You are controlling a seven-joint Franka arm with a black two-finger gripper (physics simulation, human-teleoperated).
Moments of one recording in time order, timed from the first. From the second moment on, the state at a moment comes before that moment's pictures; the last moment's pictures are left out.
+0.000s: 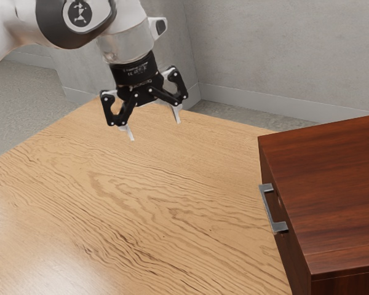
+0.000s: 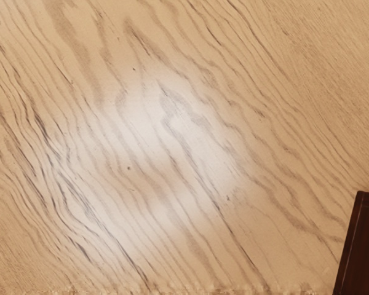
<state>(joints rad) -0.06 0.11 0.02 -1.24 -0.01 1.40 -1.05</state>
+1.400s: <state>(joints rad) -0.06 -0.17 -0.20 -1.96 -0.07 2.19 -1.31</state>
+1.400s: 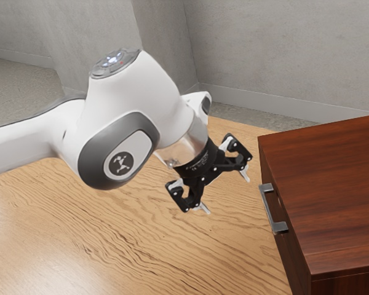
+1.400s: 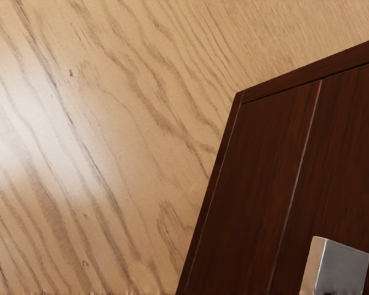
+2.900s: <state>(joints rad) -0.06 -0.13 -0.28 -2.04 -0.08 2.33 -1.31</state>
